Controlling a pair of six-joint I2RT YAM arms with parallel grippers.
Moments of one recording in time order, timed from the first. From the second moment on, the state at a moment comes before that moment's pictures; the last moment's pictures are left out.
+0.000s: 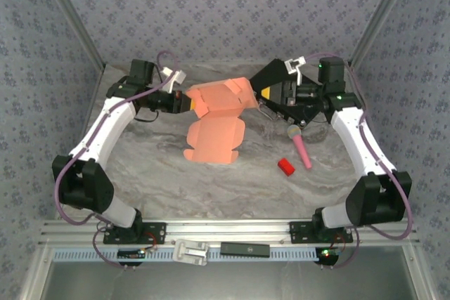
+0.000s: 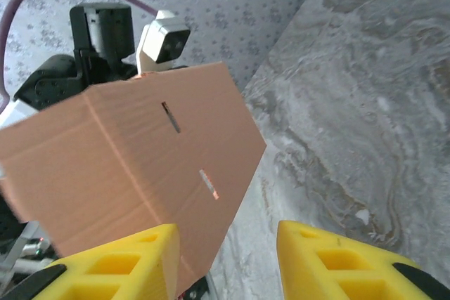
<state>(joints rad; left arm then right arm) -0.24 1.53 1.41 -0.80 0.78 -0.06 0.11 1.41 1.28 -0.42 -1.15 0.32</state>
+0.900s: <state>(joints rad) -0.29 1.55 1.42 -0.81 0.72 -0.10 0.28 1.45 1.37 -0.53 -1.03 0.21</state>
